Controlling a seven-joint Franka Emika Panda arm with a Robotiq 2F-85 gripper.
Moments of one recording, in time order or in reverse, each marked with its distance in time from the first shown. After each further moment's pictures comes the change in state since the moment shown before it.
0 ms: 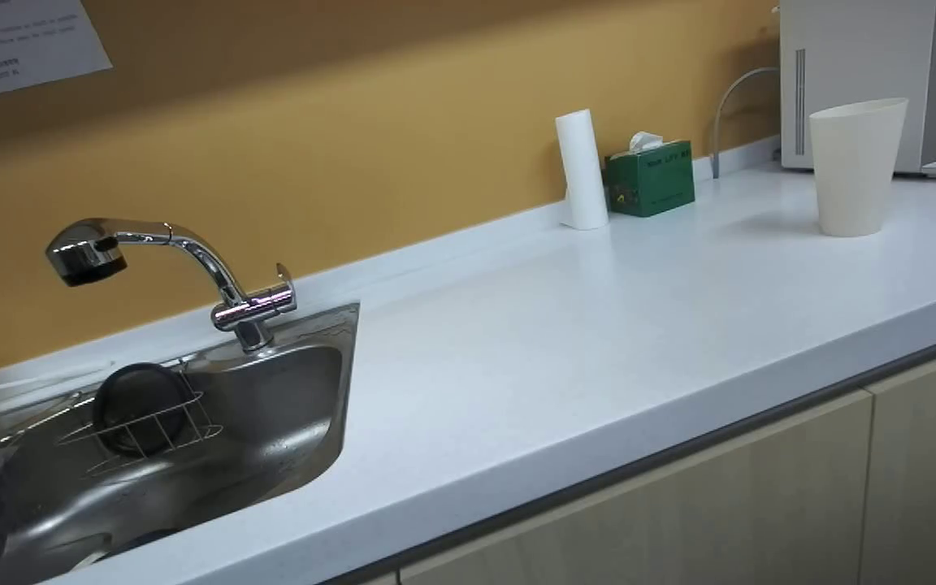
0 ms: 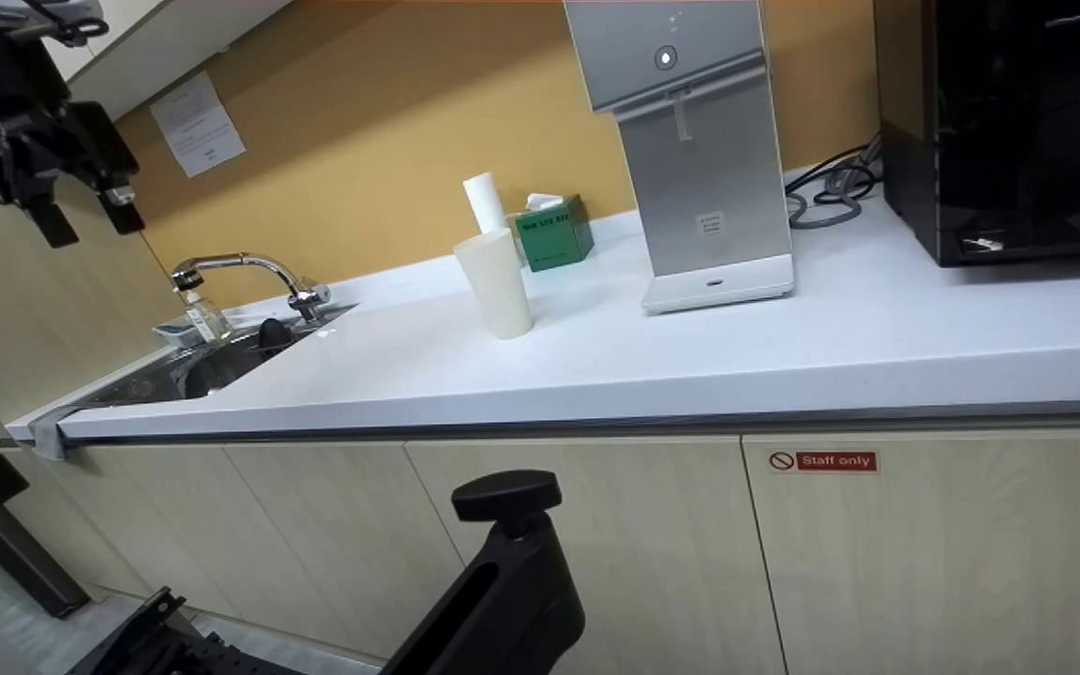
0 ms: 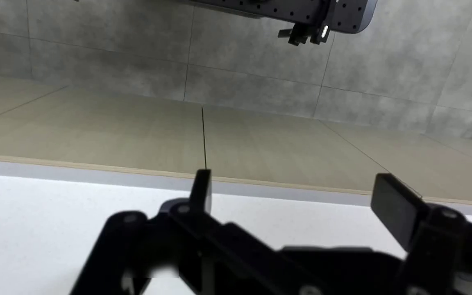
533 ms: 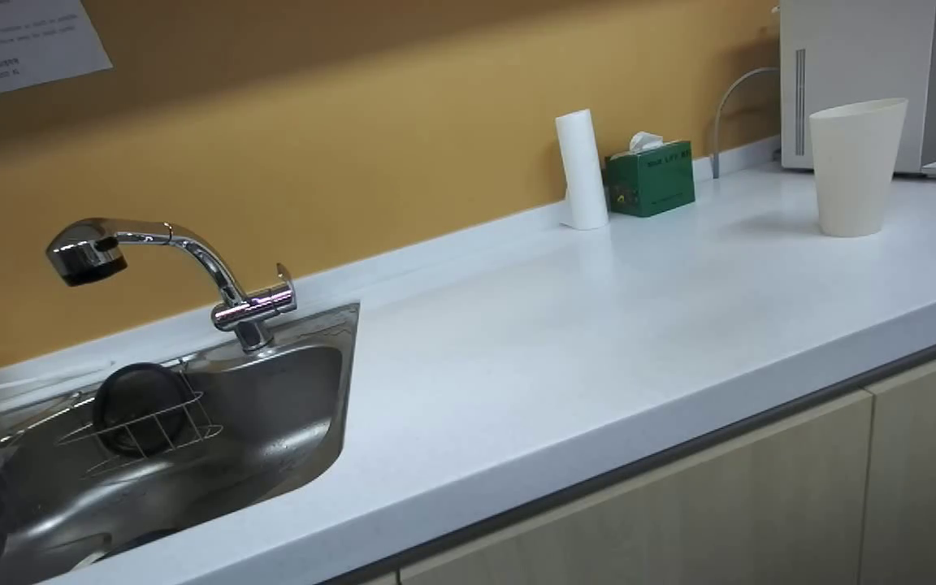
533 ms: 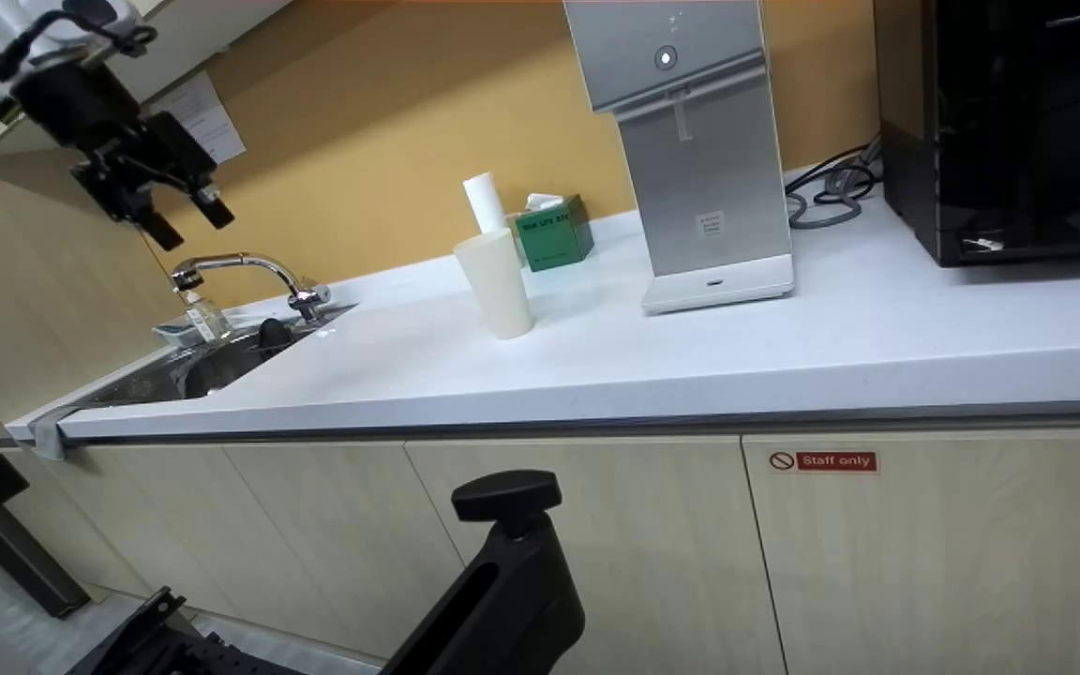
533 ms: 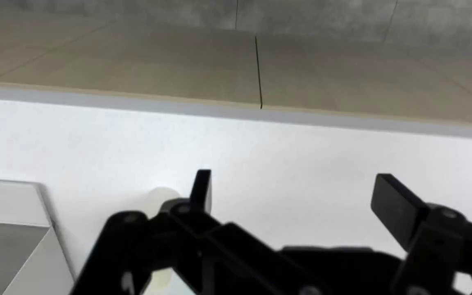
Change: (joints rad) arm -0.091 0.053 0.105 -0.098 -0.085 0.367 0.074
